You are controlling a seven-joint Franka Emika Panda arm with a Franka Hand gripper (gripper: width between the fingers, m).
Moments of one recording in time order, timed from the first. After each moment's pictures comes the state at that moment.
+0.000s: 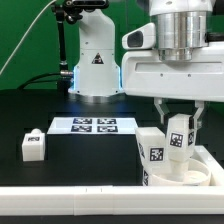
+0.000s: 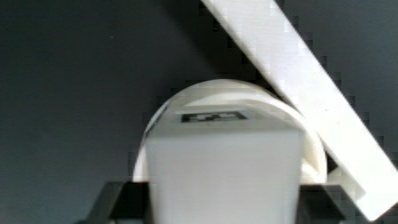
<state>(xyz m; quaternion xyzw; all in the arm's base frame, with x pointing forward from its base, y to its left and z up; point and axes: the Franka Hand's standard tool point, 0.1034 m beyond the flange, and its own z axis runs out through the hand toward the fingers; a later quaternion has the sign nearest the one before) 0.582 0.096 0.084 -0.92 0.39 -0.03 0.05</state>
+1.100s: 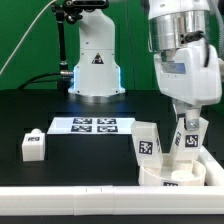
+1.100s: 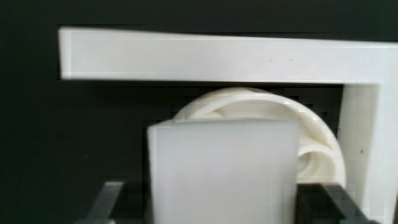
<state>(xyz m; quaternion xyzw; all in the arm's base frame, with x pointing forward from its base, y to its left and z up) 0.583 0.106 0.083 -0.67 0.73 -0.01 0.11</state>
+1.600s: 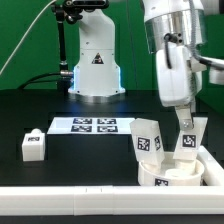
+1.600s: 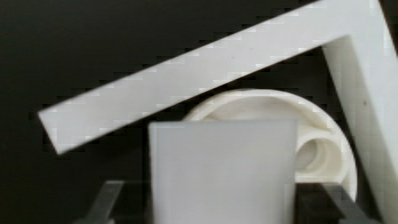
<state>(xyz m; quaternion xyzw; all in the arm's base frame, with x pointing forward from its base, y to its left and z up) 0.584 0.108 0.084 -0.51 0.85 0.02 0.14</state>
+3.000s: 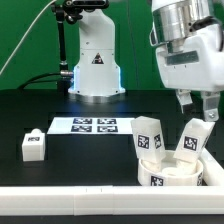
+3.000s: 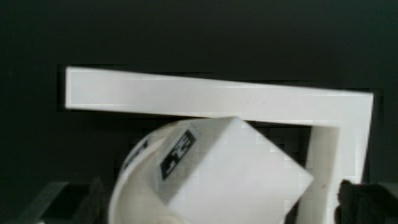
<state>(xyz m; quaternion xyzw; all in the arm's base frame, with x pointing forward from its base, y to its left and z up) 0.587 0.120 0.100 -0.76 0.64 -0.01 0.13</state>
